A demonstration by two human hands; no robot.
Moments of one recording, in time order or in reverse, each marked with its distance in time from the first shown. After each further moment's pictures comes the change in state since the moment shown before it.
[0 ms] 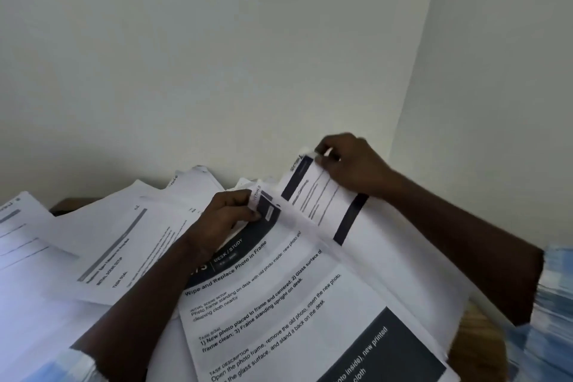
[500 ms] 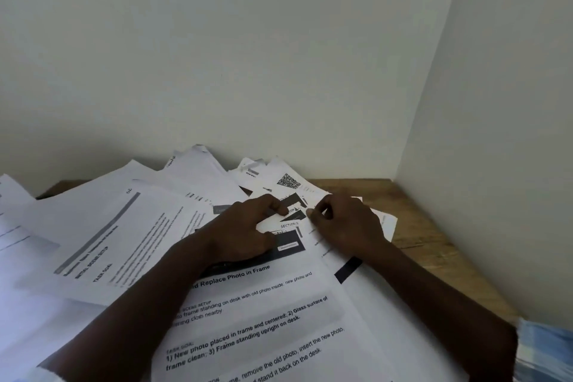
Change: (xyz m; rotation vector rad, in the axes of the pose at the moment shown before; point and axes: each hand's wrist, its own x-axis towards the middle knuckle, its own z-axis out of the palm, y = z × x) left_hand 0.007 -0.020 0.015 0.893 -0.148 -0.226; right_hand -0.059 0.046 0.115 -0.028 -0.150 0.290
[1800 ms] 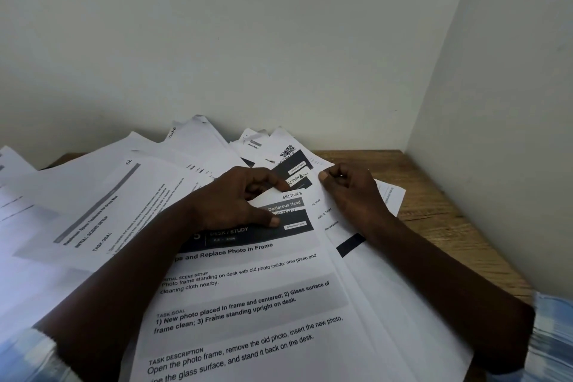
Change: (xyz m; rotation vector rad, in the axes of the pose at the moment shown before) left_hand -0.005 -0.008 -0.010 -0.319 -0.073 0.085; right_hand 0.006 0.016 0.020 0.633 0.054 0.074
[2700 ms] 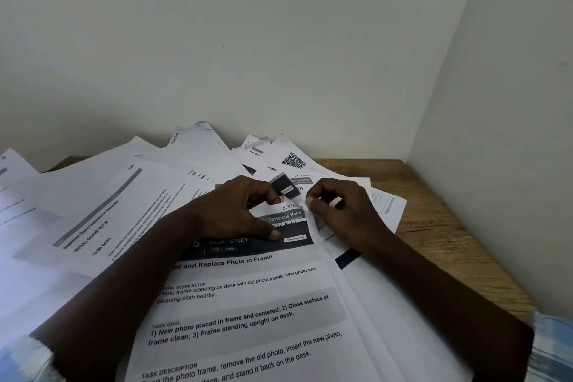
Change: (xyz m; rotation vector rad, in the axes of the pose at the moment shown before) left_hand 0.000 0.002 -0.001 0.128 -0.046 -0.011; right_hand -0.019 -0.009 -0.002 -0.039 -0.179 -0.340
